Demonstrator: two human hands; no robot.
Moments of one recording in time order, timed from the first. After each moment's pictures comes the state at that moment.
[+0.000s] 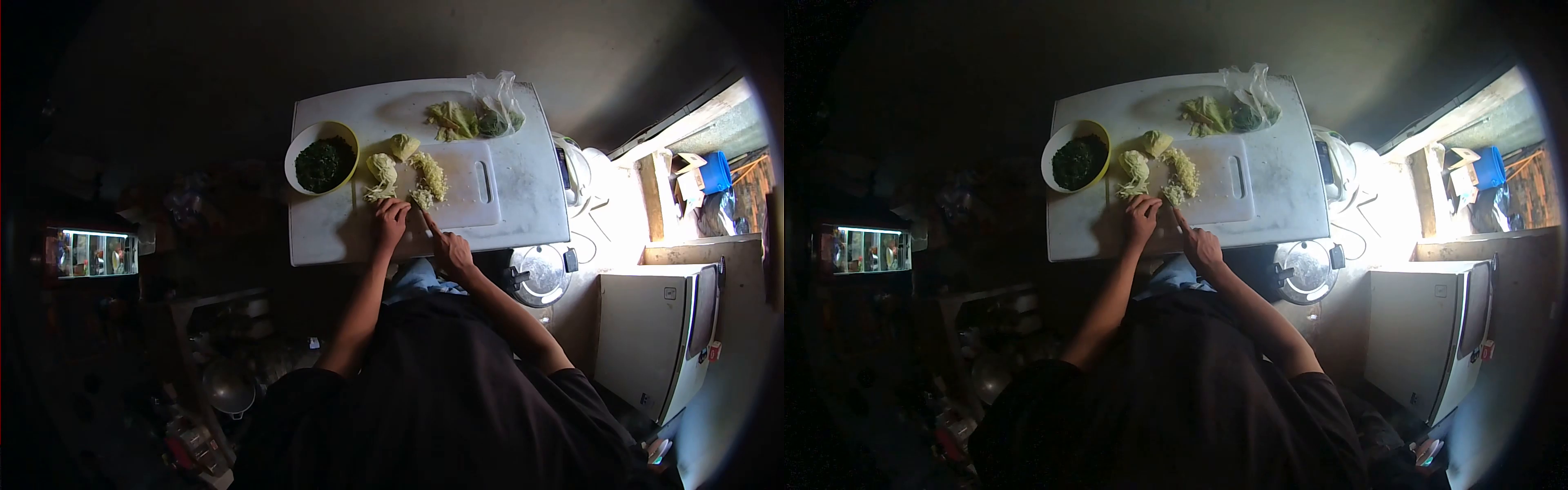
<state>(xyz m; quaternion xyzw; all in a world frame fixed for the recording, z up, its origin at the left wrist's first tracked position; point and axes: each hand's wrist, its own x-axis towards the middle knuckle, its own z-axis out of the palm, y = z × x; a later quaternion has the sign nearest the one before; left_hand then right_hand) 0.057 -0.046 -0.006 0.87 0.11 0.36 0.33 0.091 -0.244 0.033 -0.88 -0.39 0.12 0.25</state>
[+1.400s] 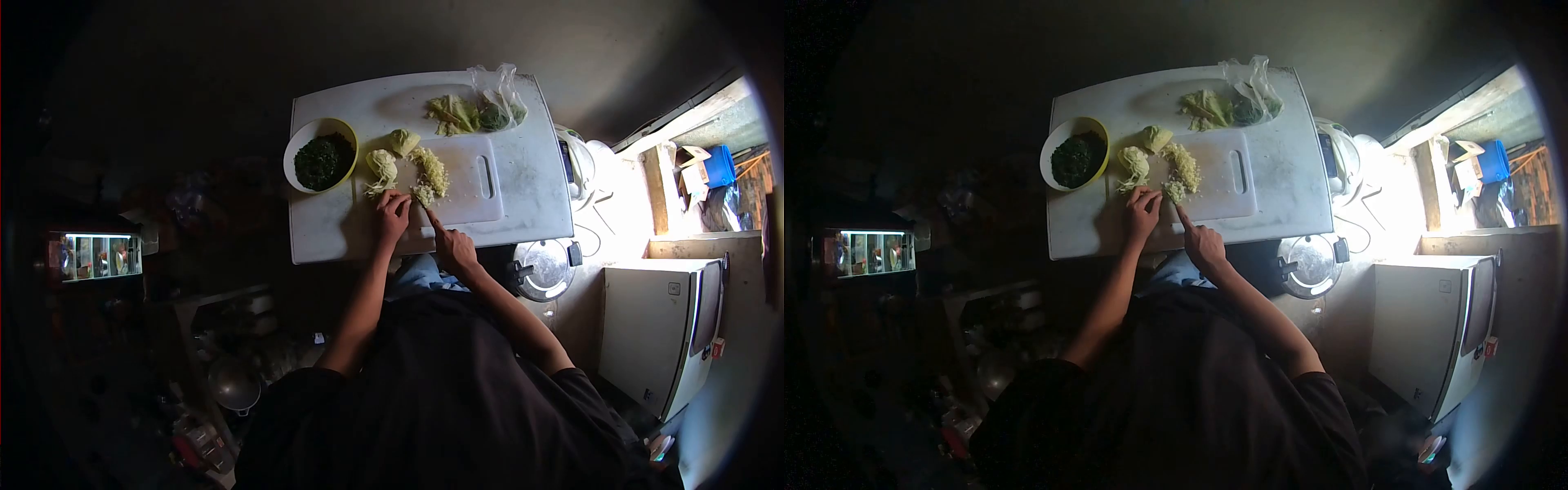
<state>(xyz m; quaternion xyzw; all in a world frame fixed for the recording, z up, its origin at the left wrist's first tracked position) 0.059 -0.047 -0.003 0.87 0.13 0.32 0.35 0.094 -0.242 0.055 -0.89 -0.36 0.19 0.20</state>
